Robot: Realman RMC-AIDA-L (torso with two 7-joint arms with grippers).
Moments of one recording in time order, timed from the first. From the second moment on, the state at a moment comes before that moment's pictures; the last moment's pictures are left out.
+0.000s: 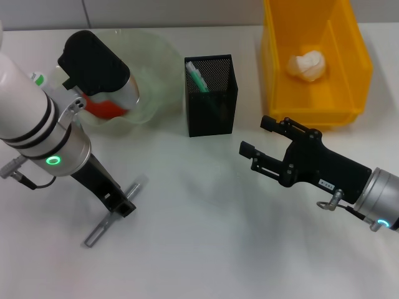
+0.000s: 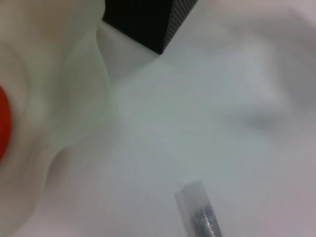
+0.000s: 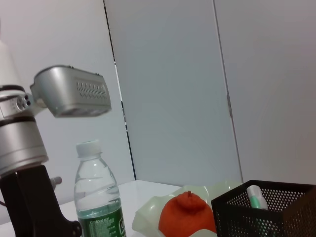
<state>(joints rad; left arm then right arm) -0.56 -2.08 1.58 1.32 2.63 1.57 -2.57 0.47 2.09 -1.19 -0.06 -1.08 -1.42 0.65</state>
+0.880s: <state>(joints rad) -0.56 -2.08 1.59 1.29 2.64 1.54 -2.56 0.47 2.09 -1.19 -0.06 -1.08 -1.42 0.65</state>
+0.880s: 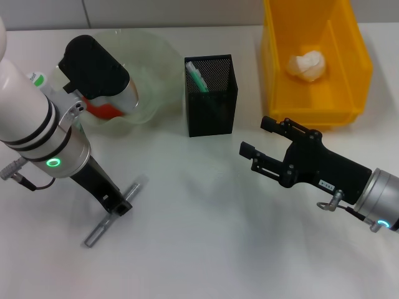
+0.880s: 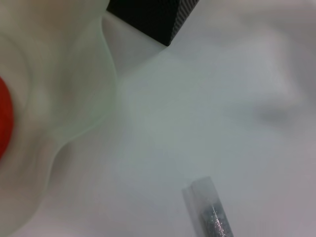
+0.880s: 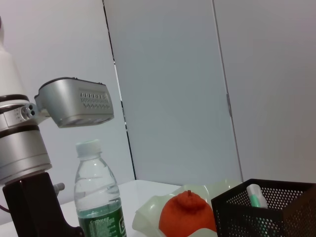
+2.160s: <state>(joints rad) -0.57 -2.07 1.59 1.25 2.64 1.51 -2.54 0.48 2.09 -1.19 -0.06 -1.08 -1.41 0.65</state>
